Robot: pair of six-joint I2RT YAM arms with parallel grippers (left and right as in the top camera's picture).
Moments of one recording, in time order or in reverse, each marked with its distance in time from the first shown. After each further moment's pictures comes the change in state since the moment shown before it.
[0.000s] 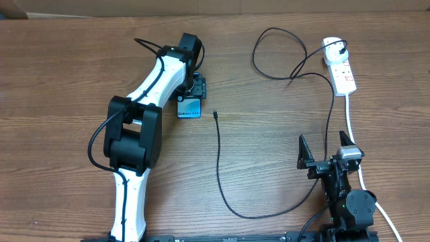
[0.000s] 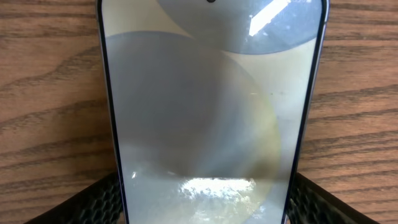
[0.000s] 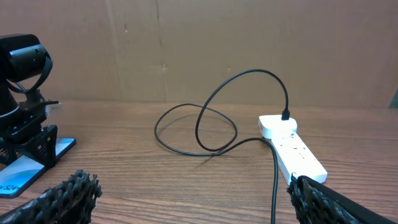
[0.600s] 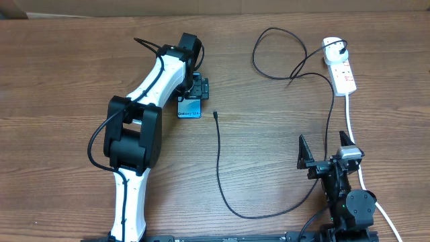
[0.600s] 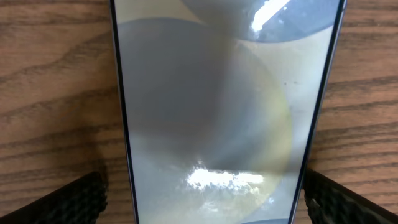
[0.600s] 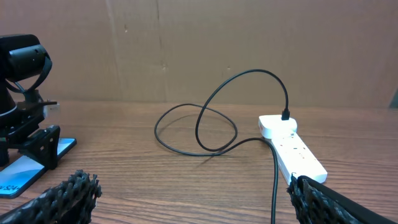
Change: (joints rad) left arm 0.000 0.000 0.011 -0.032 -0.006 0.003; right arm 0.000 0.000 0.000 0.000 0.000 0.000
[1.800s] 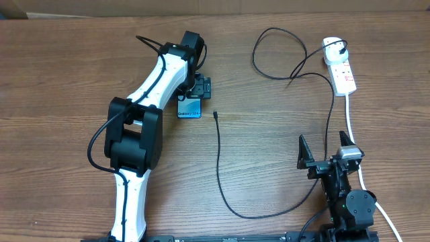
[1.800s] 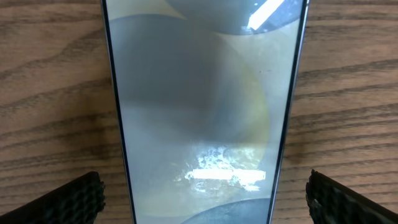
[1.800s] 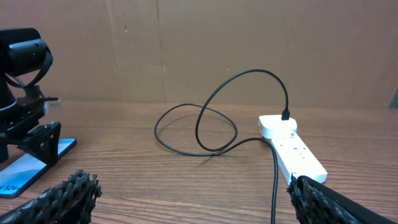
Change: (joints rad) left arm -0.013 -0.009 0.028 -0.042 -0.001 0.000; right arm 0.000 0.000 0.000 0.000 0.000 0.000
